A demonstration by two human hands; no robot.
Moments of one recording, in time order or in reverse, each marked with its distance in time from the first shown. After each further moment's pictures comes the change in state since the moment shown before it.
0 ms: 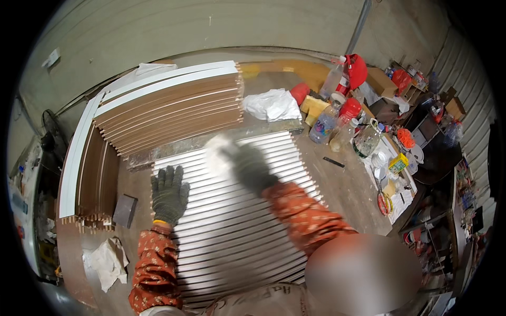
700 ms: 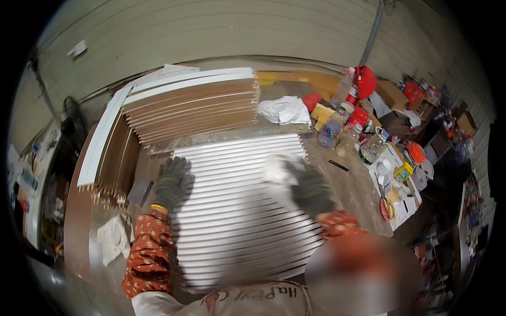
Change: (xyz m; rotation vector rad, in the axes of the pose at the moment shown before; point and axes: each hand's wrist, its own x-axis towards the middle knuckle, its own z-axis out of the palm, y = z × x) left_hand -0.020 -0.029 -0.040 -0.240 0.024 0.008; right_hand -0.130 0.012 -0.085 0.185 0.360 0.042
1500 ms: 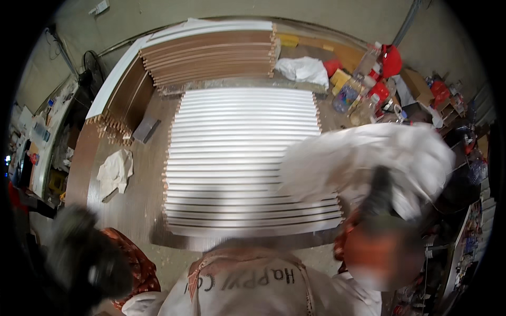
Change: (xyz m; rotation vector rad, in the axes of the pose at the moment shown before) left_hand -0.120 0.238 -0.268 -0.201 0.328 0.319; right_hand -0.160 0.039 -0.164 0.440 0.465 0.584
